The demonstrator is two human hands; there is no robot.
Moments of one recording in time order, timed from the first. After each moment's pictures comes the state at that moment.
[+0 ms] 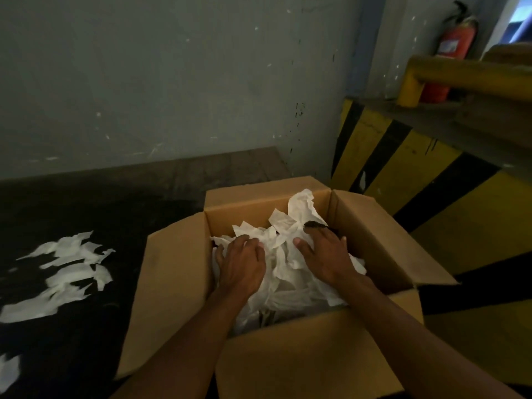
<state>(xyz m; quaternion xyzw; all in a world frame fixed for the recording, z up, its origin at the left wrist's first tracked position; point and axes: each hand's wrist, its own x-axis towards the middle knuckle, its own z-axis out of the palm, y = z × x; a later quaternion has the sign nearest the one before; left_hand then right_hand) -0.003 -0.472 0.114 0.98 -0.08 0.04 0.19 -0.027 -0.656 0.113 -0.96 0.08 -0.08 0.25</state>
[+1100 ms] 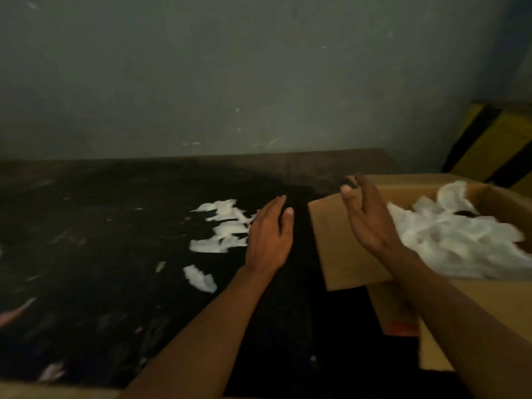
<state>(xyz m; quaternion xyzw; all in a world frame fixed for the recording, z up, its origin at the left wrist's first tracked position) -0.086 -0.169 0.172 0.89 -0.09 0.23 0.39 -0.087 -0.359 0.207 -0.87 -0.01 -0.18 0.46</state>
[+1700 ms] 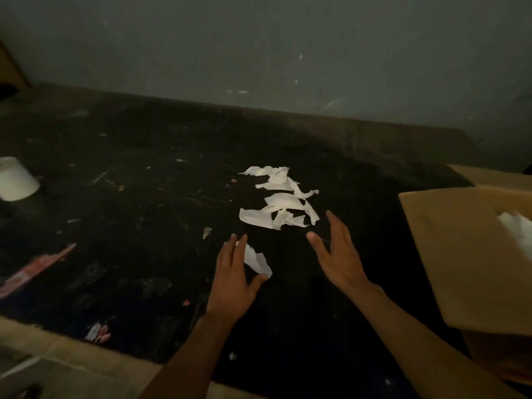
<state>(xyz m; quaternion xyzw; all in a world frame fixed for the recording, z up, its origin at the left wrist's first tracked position) -0.109 0.041 0.033 0.94 0.08 0.09 0.32 -0.033 -0.162 0.078 -0.91 -0.04 0.01 0.41</state>
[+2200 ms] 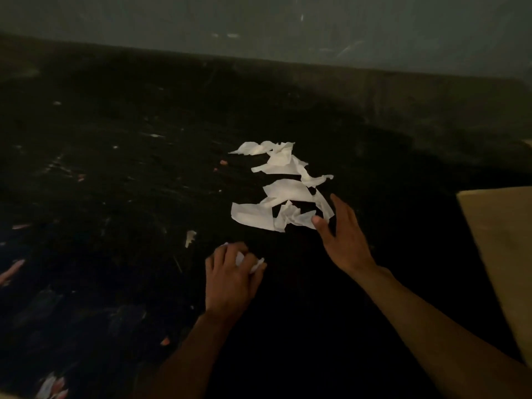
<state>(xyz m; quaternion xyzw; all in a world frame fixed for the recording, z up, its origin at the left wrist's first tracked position) -0.017 0.066 -0.039 0.98 0.01 0.12 0.14 0.087 -0.147 0.012 -0.92 -0.02 0.07 0.39</state>
